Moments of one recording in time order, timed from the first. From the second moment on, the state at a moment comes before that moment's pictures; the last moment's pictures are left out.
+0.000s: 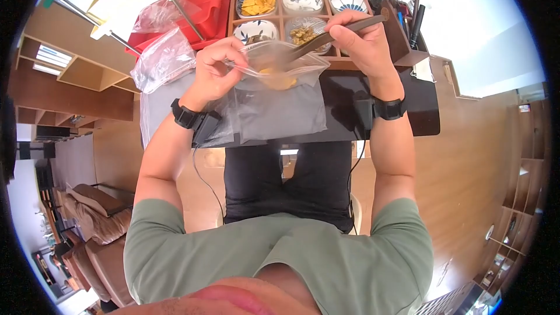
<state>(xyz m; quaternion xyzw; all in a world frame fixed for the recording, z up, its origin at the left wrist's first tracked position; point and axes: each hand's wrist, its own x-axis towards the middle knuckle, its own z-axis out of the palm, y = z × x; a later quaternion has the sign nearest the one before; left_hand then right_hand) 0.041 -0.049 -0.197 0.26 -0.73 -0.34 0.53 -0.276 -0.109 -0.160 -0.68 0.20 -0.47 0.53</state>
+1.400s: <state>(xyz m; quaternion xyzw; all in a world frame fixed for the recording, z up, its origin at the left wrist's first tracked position) 0.045 -0.050 -0.202 0.26 -0.73 -0.36 0.52 -0.174 -0.191 -0.132 -0.88 0.27 -0.34 0.19</state>
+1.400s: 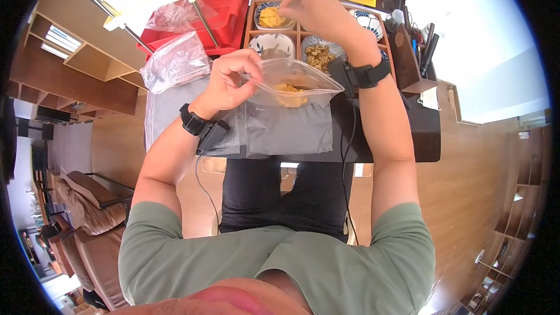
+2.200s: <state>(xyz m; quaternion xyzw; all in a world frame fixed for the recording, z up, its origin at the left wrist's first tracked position) 0.043 -0.050 -0.199 0.26 -0.72 -0.35 0.54 -0.218 -0.184 -0.087 -0.86 0.18 -0.41 0.23</state>
